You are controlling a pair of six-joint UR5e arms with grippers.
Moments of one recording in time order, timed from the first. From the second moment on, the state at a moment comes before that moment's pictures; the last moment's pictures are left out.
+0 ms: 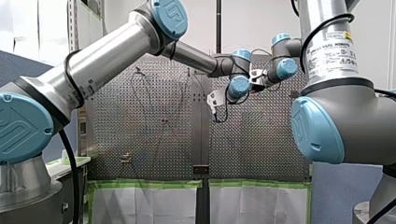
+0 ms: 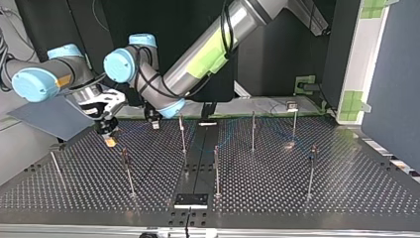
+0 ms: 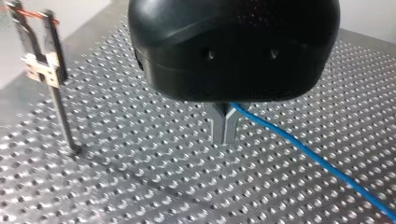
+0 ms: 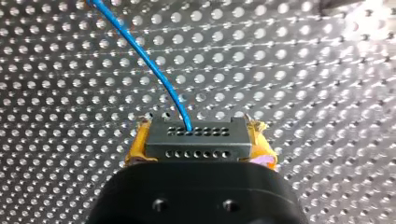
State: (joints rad) left arm -0.83 -2.40 -0.88 -3.15 -2.36 -1.97; right arm 1.79 -1.24 1.51 -0.10 1.17 1.62
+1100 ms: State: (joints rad) left arm -0.84 -2.30 -0.88 -3.11 -2.33 -1.89; right arm 1.78 -1.34 1.46 -0.04 1.18 1.63
